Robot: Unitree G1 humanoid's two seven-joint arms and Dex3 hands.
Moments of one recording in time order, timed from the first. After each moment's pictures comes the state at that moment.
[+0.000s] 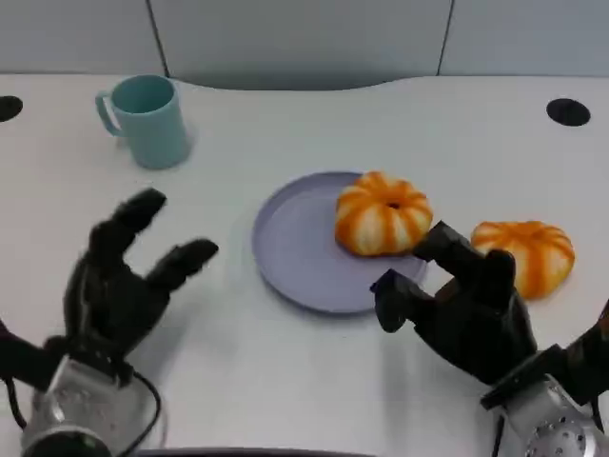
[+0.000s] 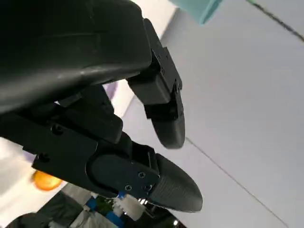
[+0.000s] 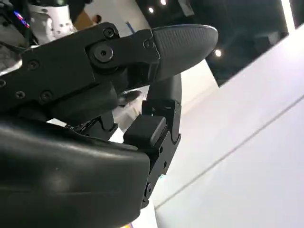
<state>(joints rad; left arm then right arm) -0.53 -0.01 0.53 1.01 -0.55 -0.06 -0.80 -0.28 0.16 -0.18 0.50 0.60 0.11 0.85</state>
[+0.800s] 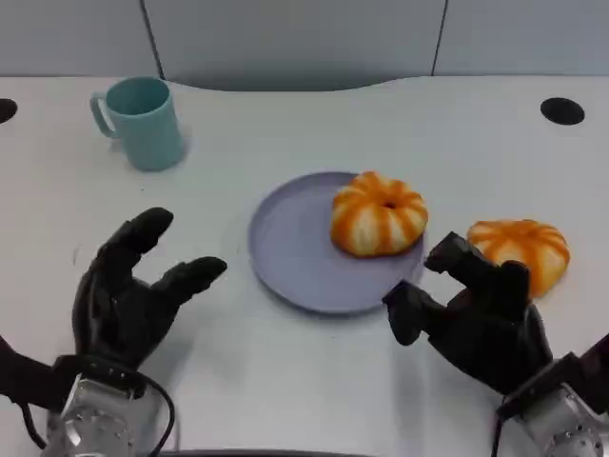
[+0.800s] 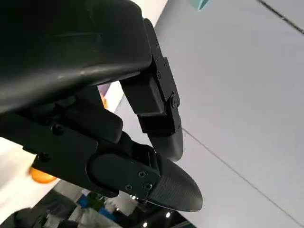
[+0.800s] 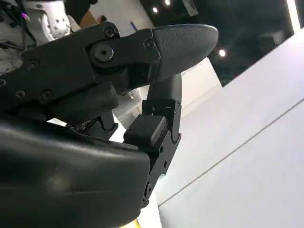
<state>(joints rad) -0.46 -0.08 0.52 0.88 -0.60 -0.11 -0.78 -0.25 0.12 -0.19 0.50 0.61 0.13 0.90</state>
